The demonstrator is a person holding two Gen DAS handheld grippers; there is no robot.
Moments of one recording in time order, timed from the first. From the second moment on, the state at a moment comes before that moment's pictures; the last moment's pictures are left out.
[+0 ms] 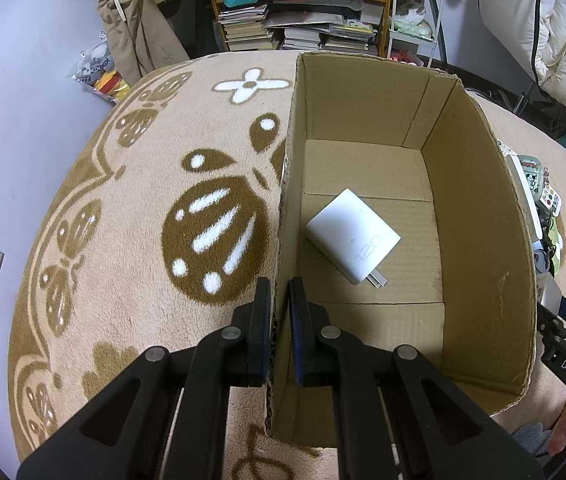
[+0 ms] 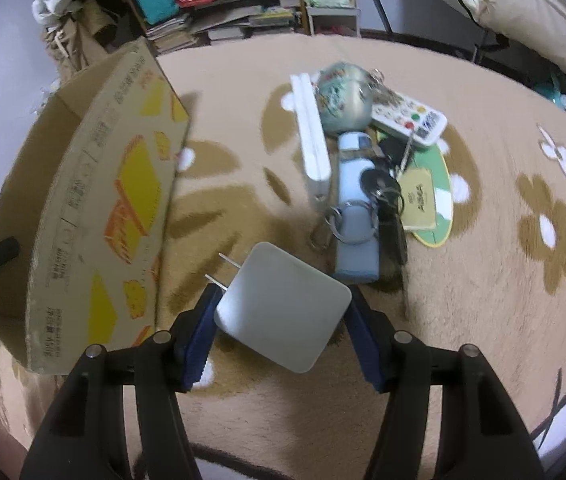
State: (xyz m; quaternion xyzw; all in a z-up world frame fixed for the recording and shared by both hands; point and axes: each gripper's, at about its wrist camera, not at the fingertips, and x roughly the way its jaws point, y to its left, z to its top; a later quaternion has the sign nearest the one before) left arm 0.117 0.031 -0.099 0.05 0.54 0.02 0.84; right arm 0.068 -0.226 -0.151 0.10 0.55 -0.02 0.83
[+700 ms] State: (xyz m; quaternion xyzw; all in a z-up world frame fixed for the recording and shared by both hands) left arm 0.118 0.033 -0.101 0.05 0.54 0.02 0.84; right arm 0.104 -0.186 -0.081 0.10 0.49 0.04 0.87
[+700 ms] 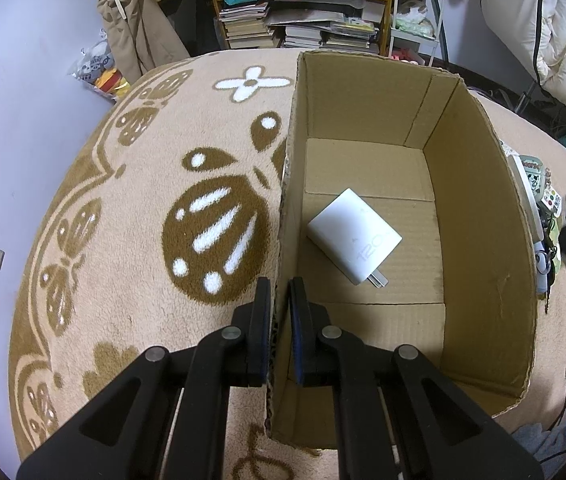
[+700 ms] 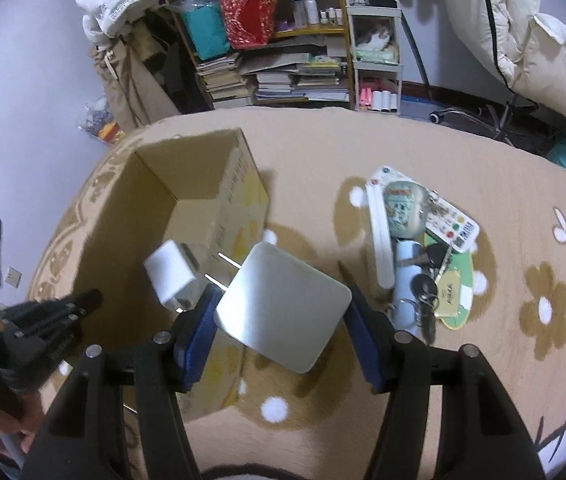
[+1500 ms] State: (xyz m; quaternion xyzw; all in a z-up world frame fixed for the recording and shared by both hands) left arm 0.121 0.032 -0.101 0.05 0.54 0.01 0.84; right arm 0.147 -0.134 -0.018 0.09 0.44 0.08 0.89
